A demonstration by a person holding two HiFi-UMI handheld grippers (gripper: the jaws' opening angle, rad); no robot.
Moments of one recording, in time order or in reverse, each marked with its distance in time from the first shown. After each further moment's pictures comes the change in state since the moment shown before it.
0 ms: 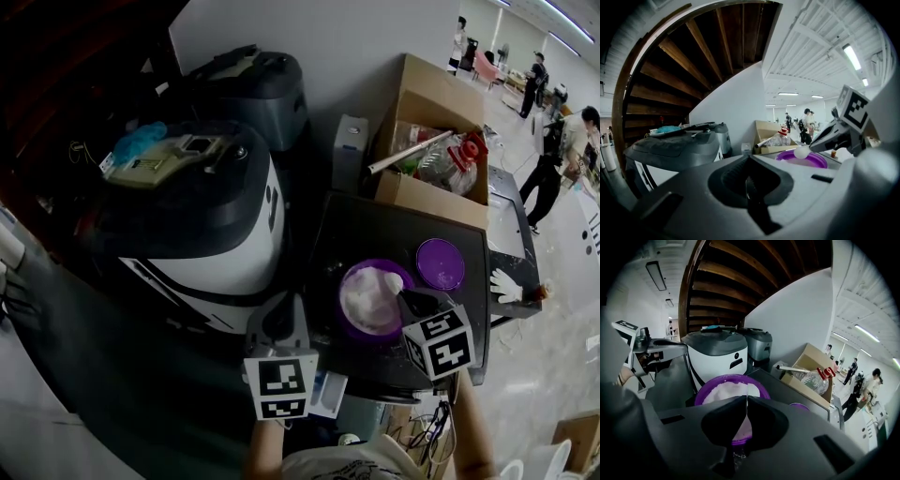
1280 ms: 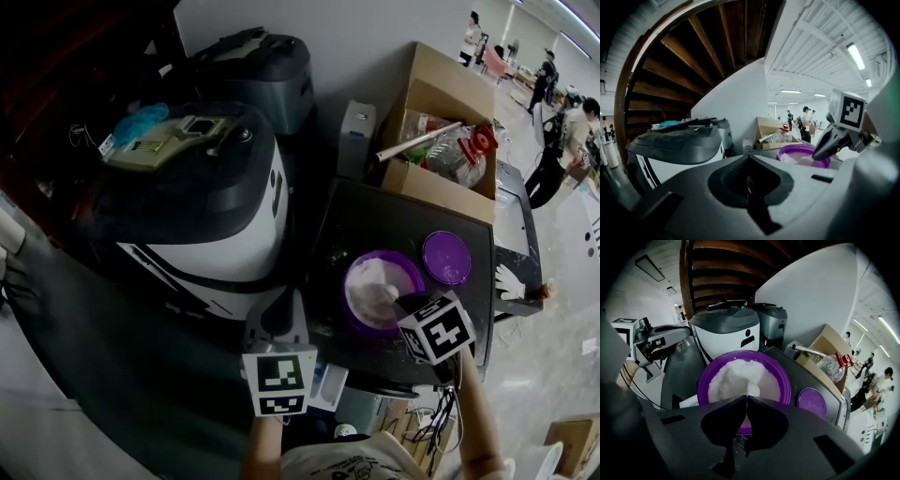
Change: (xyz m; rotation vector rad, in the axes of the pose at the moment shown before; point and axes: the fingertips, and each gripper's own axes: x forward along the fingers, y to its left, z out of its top) left arm 0.002 0.006 -0.020 -0.020 0.043 0.013; right arm 0.026 0.022 -0.039 -0.055 0.278 0.162
